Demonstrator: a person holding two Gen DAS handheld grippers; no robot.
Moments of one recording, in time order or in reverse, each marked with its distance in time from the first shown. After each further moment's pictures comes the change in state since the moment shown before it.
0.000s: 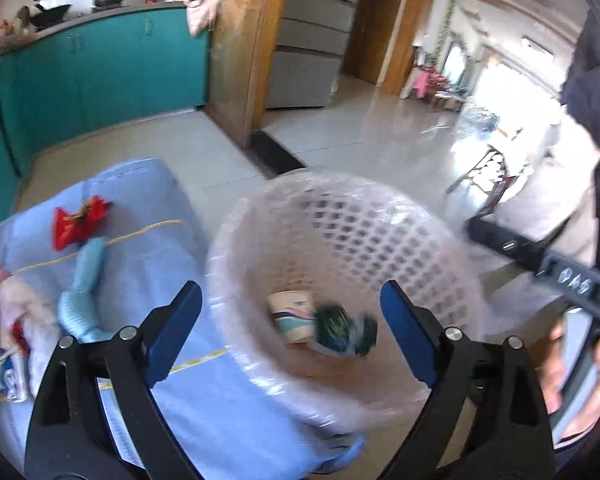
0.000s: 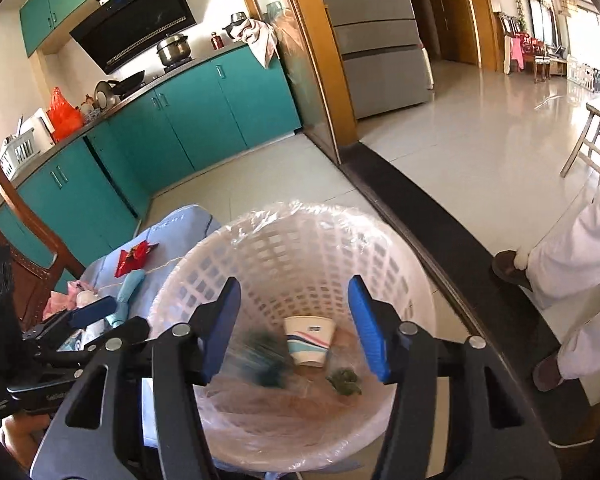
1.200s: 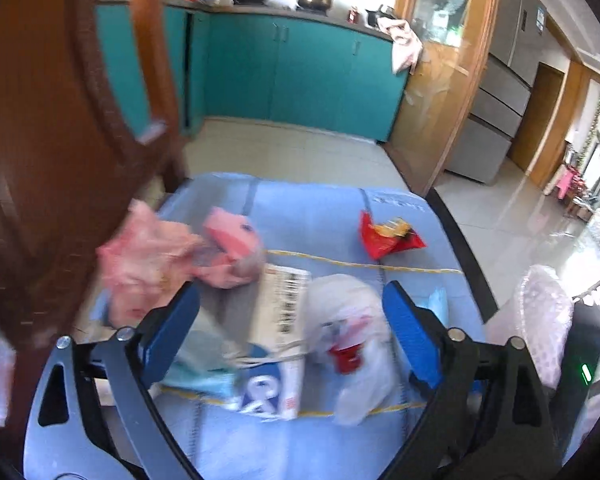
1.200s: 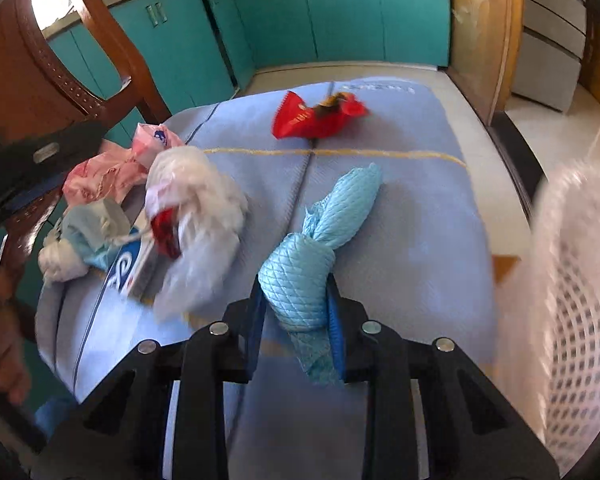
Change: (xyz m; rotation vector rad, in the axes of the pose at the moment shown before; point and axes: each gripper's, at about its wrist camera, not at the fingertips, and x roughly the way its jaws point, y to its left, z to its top) left arm -0.067 0.213 -0.030 -0.403 -0.108 0.403; right arm 0.155 0.242 -0.086 -0.376 0.336 0.234
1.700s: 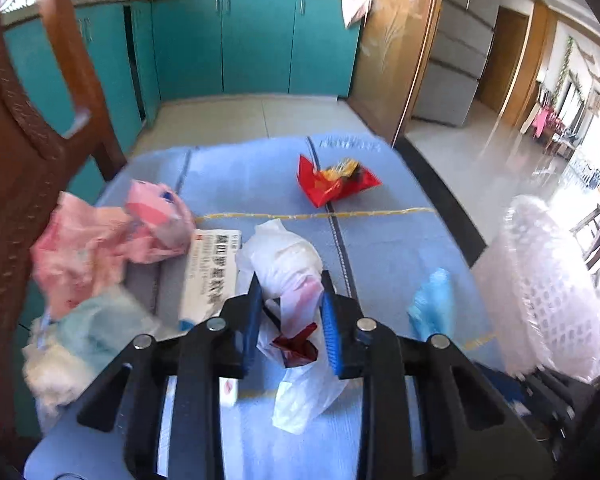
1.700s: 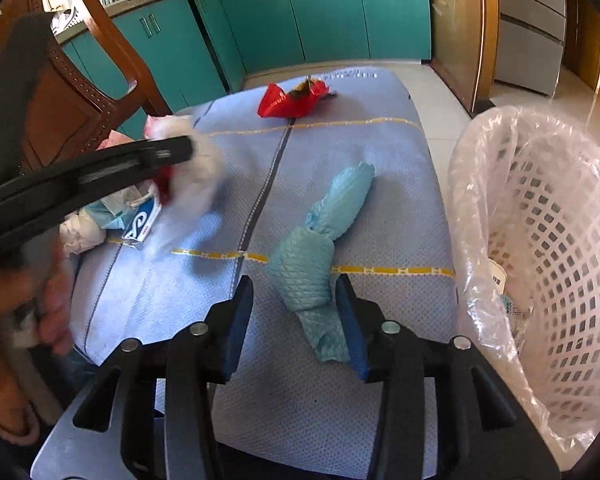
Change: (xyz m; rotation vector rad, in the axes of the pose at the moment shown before) left arm 0.009 -0.040 -0.025 0.168 0.095 -0.057; right arm -0.042 -0.007 -0.039 0.045 -0.023 0.002
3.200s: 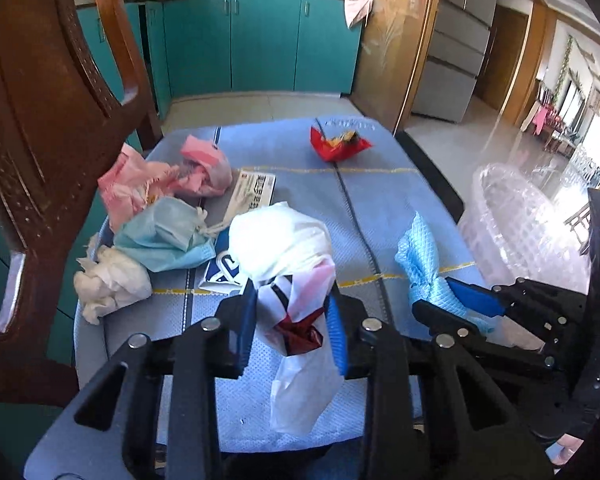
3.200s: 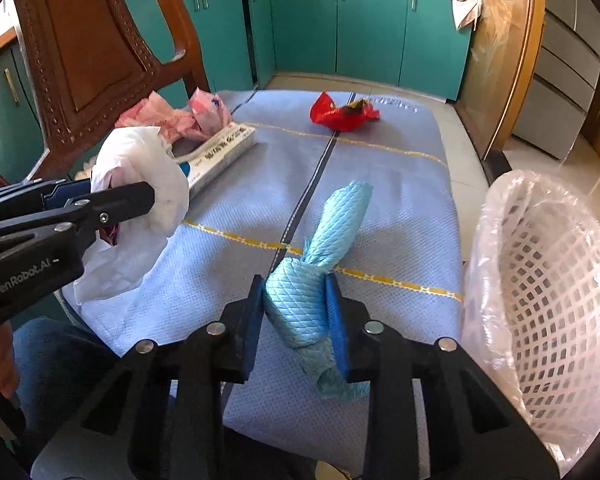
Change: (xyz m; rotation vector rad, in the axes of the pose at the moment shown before) left arm -0.065 0.015 -0.056 -0.004 0.001 0.011; right arm -0.014 0.040 -0.002 -0.224 -0.018 -0.049
